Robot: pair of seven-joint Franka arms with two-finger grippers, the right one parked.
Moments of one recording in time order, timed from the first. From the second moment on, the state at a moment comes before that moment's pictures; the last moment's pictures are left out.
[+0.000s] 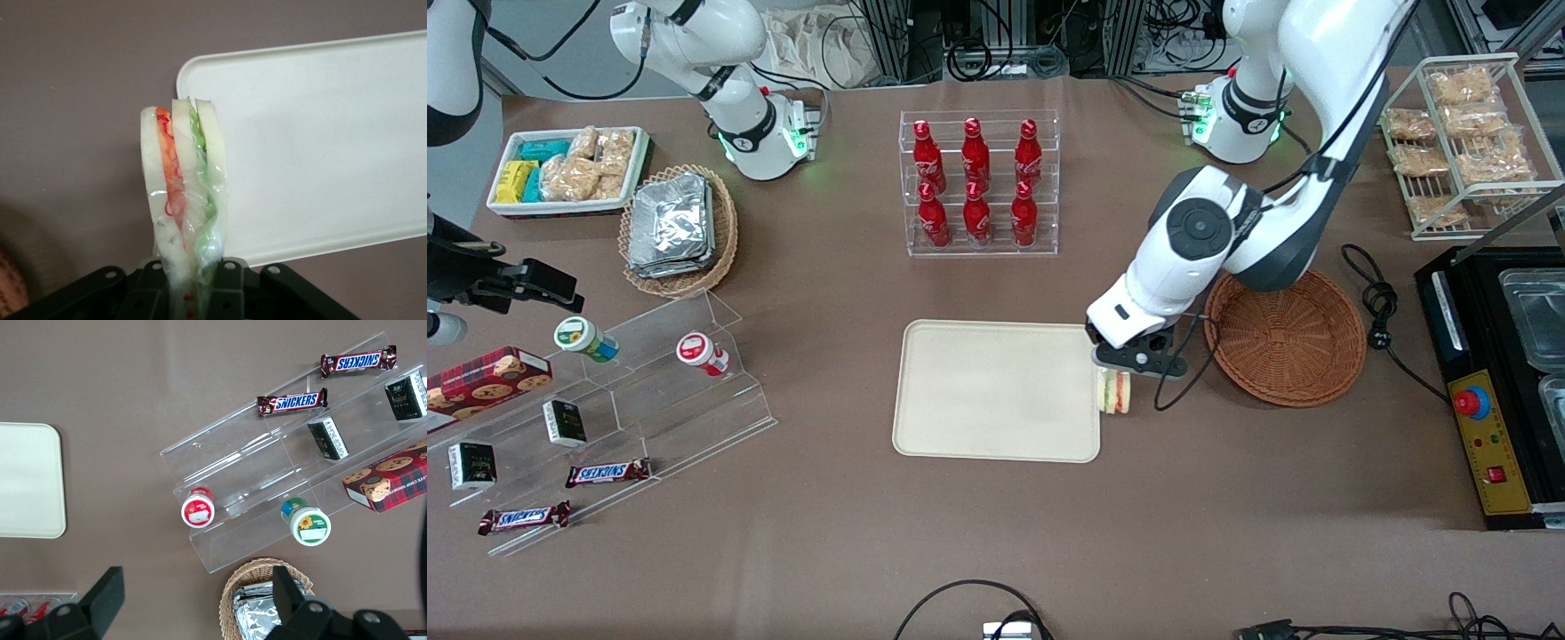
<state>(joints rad) -0.07 0.40 -0.52 -1.85 0.17 2.28 -0.47</state>
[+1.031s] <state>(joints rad) -0.17 0.70 -0.52 -1.66 0.24 2.28 -0.61</state>
